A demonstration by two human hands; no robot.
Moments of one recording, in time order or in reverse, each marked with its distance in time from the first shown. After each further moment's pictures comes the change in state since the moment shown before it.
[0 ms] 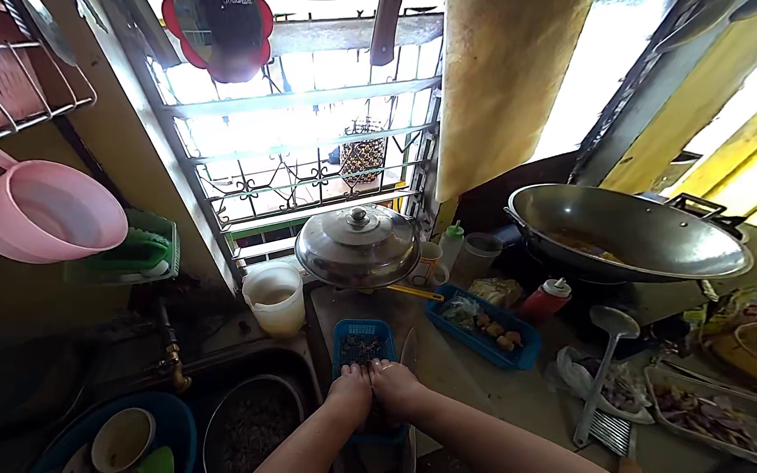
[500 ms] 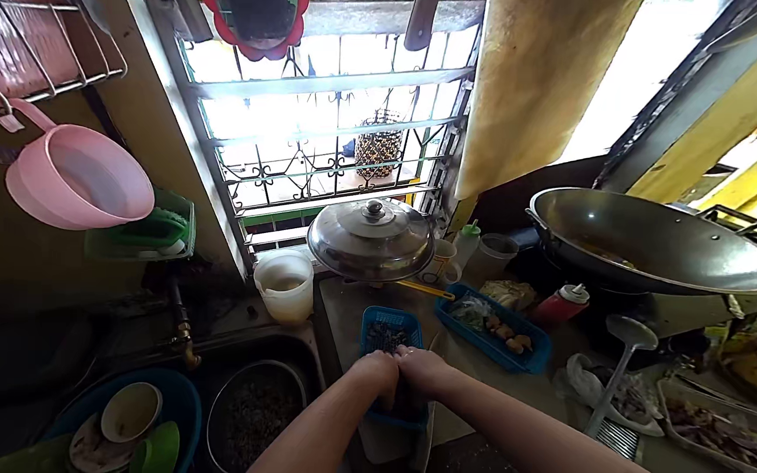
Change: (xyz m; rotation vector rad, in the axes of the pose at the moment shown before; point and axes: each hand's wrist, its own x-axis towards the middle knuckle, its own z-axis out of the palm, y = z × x) left_hand 0.001 0.023 -0.044 -0.093 -0.075 0.141; right_hand -0.004 0.049 -0.007 0.063 -0.026 -0.003
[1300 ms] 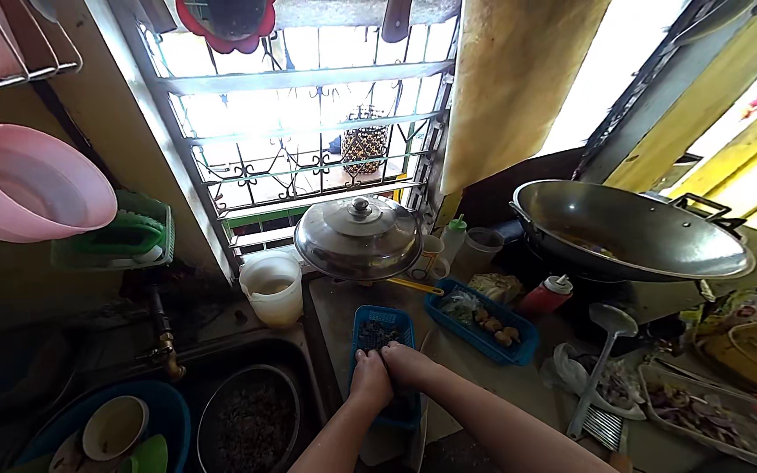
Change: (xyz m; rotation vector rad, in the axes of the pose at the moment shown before) left_hand 0.026 0.005 0.041 -0.434 0.283 -0.253; right_hand 0.020 0.003 0.005 0.172 0.054 0.014
